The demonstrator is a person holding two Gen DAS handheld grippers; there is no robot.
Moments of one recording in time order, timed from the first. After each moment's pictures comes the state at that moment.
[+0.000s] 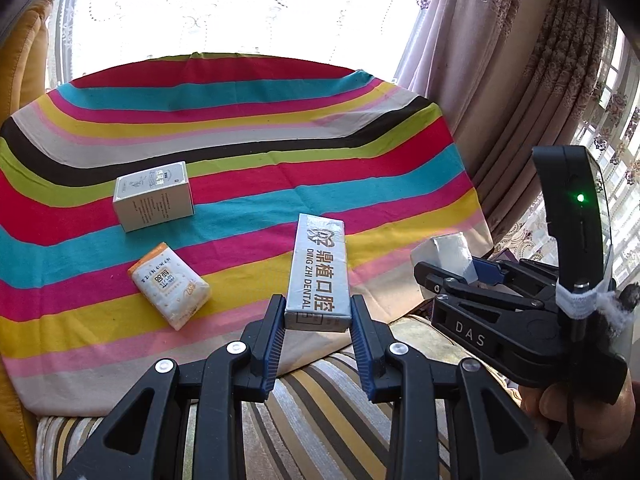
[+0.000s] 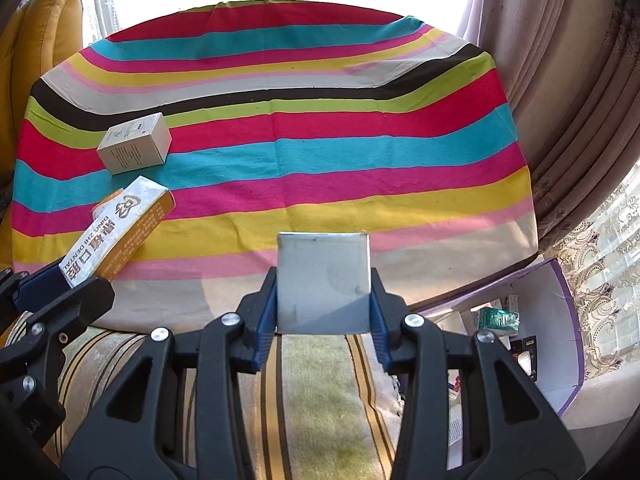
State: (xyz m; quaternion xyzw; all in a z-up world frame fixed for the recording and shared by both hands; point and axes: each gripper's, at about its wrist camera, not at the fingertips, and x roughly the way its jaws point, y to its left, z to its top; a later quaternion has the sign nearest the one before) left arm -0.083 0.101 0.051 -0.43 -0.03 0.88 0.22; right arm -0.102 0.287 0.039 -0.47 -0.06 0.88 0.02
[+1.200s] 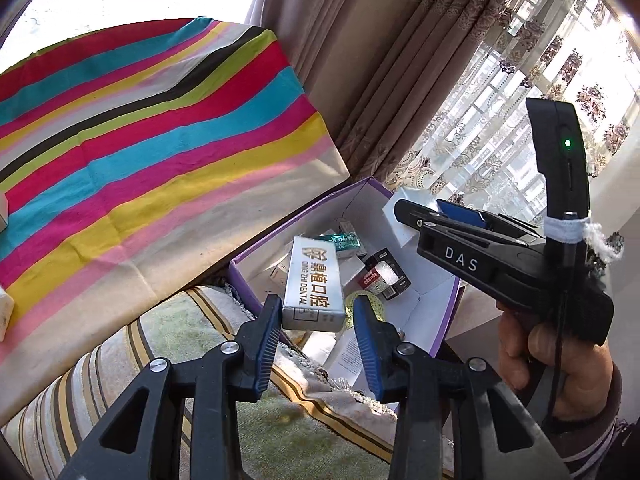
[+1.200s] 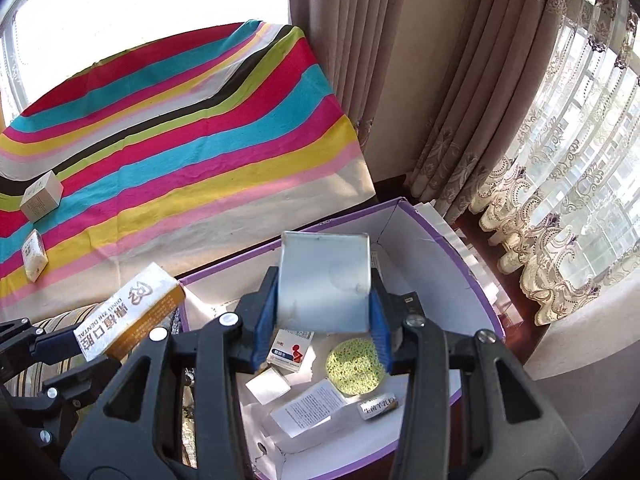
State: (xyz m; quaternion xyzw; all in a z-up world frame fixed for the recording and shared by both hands) left arm -0.037 0.271 0.049 -0.48 0.00 0.78 0.40; right arm -0.033 0.471 0.065 -0.44 0.01 0.88 0.17
